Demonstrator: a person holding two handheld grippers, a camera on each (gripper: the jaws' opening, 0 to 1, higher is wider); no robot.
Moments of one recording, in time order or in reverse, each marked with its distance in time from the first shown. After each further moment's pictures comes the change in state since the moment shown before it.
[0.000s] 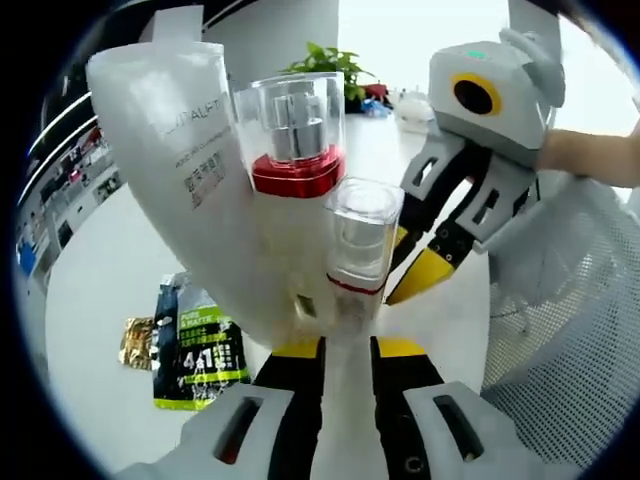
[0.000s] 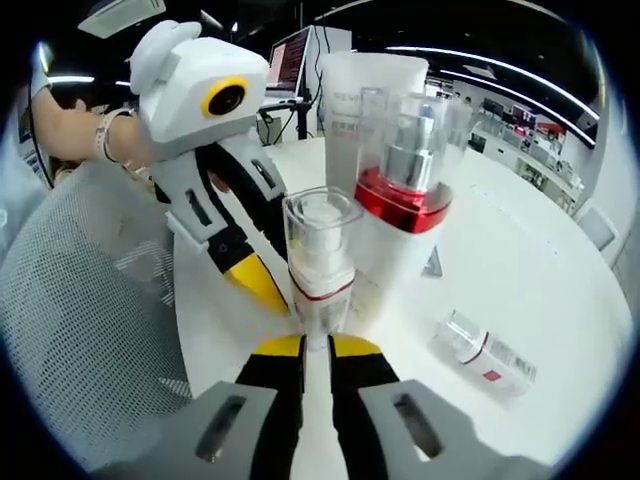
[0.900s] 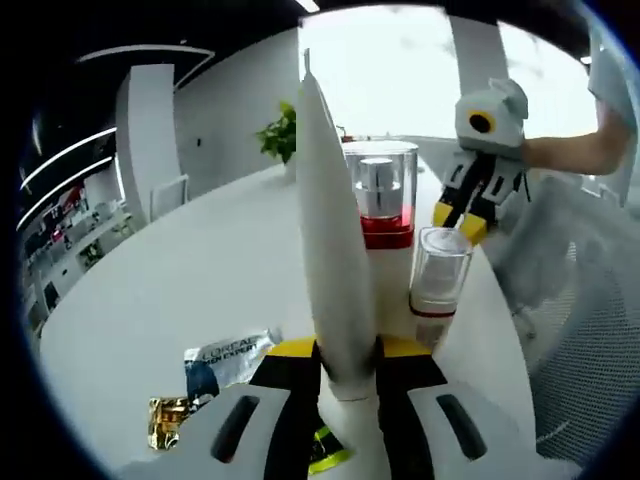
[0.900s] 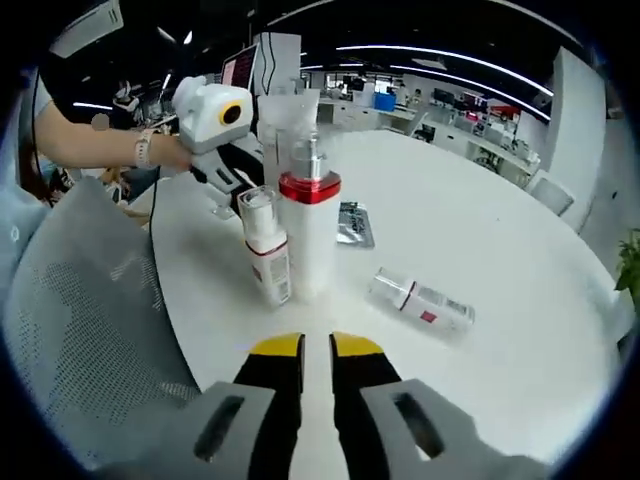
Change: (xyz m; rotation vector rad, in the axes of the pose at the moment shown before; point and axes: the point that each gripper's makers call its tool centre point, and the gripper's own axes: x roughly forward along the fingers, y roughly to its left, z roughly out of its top) left arm 0.005 0.034 0.043 0.166 -0.277 -0.169; right arm -0.060 -0.031 -0.023 0.122 0.000 -0.186
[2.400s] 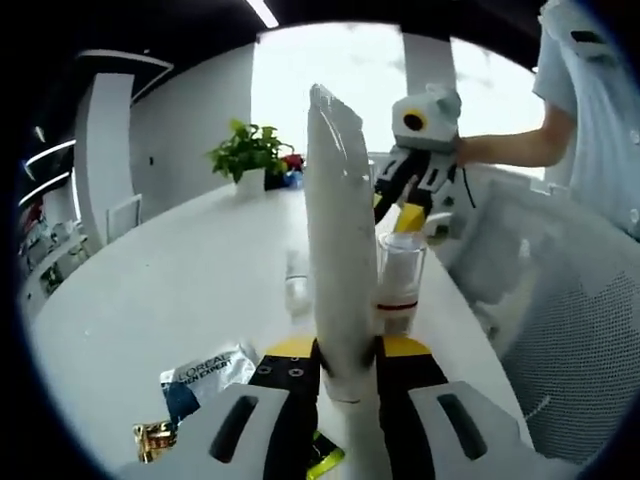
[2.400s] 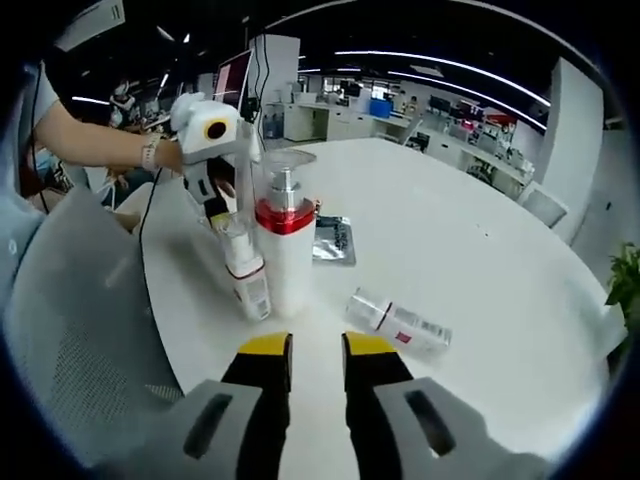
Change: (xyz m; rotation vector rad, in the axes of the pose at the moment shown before) left arm -0.009 -0.014 0.002 0.065 -0.067 -0.187; right arm -0.001 -0.015 0.023 -0.033 -0.024 -0.021
